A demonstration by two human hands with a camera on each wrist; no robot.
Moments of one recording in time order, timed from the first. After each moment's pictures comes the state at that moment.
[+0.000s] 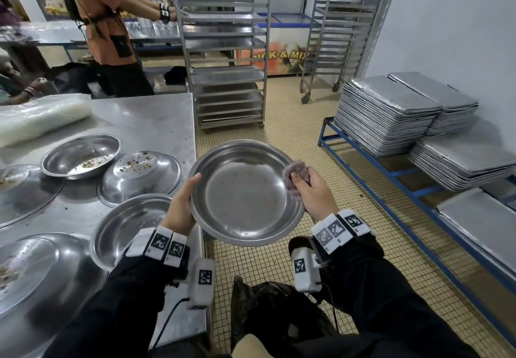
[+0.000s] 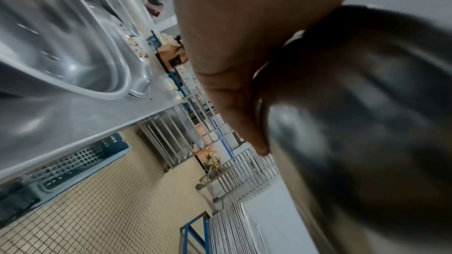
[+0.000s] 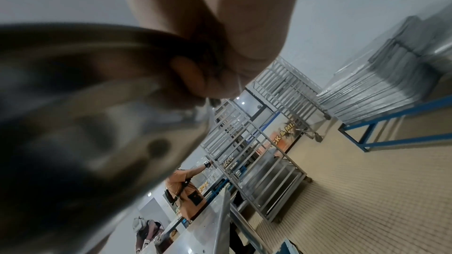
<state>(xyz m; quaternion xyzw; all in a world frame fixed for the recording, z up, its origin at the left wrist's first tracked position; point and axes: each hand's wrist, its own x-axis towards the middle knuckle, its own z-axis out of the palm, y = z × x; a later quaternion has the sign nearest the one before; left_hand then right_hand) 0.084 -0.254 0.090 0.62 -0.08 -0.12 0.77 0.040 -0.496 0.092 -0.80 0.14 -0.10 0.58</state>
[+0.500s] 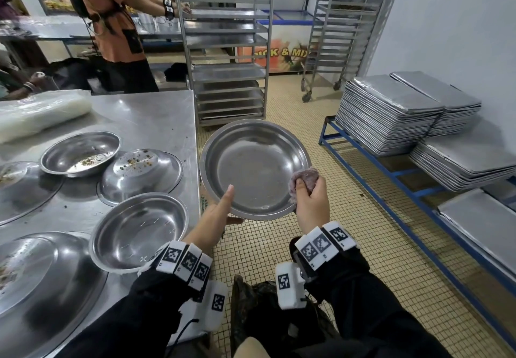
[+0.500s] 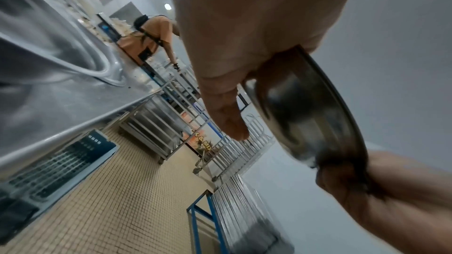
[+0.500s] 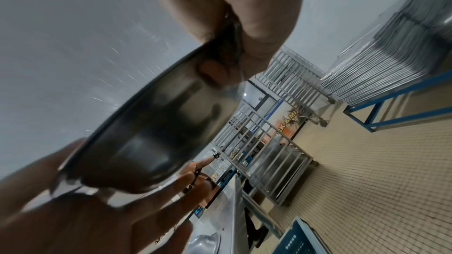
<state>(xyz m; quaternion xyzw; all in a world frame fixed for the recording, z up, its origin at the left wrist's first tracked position) 0.069 -0.281 0.064 0.73 -0.07 -0.17 0.66 0.038 -0.465 0.077 -0.73 0.22 -0.21 0.61</state>
